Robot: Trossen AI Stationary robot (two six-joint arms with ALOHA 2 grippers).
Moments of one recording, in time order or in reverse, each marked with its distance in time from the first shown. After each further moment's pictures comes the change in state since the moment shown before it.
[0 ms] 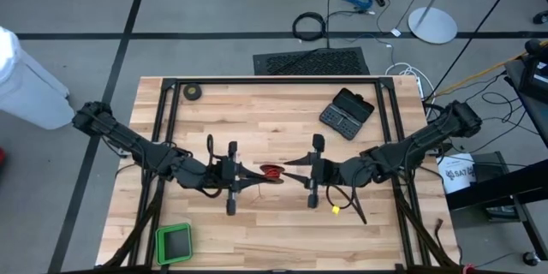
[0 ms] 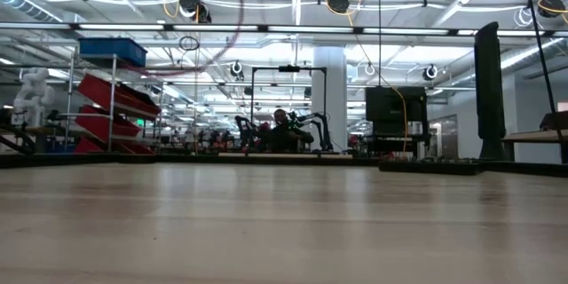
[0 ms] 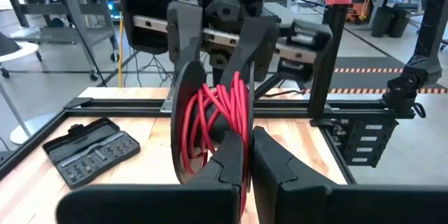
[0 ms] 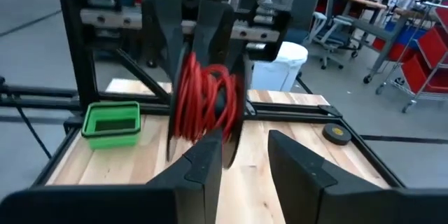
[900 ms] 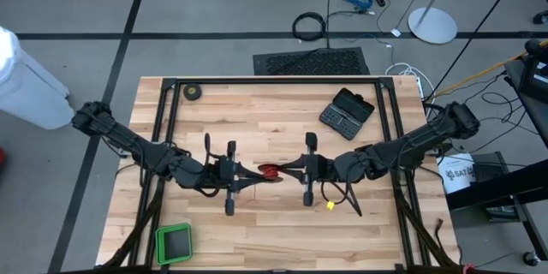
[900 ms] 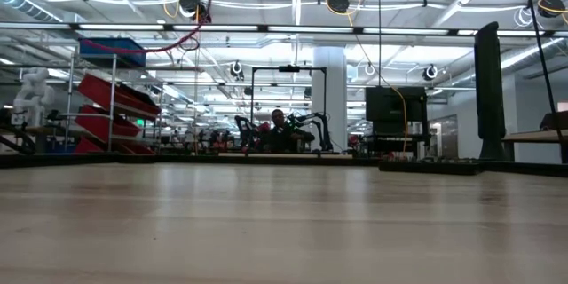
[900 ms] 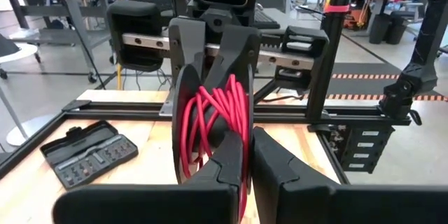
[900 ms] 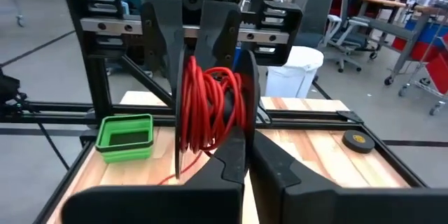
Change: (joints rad) left arm 0.005 -0.001 -0.001 0.021 -0.002 -0.003; right arm -0.063 0.035 0.000 0.080 -0.109 0.032
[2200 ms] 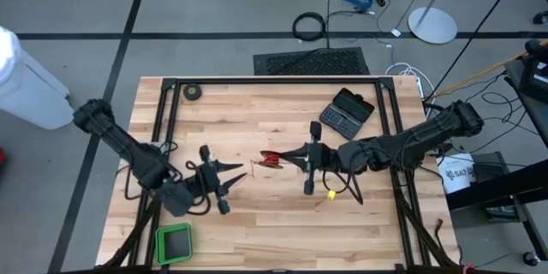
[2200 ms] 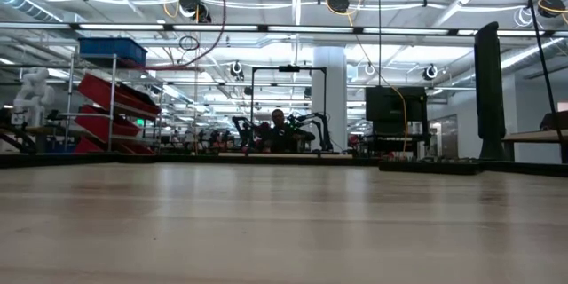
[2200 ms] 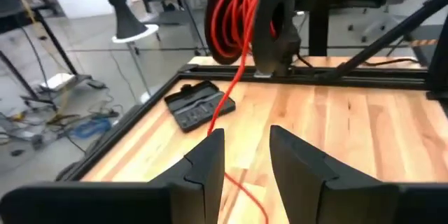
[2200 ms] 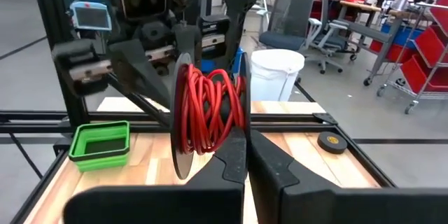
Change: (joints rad) left arm -0.200 -0.026 -0.001 -0.309 -0.546 -0.151; right arm -0.043 -0.056 -0.001 -0.032 0.015 -0.030
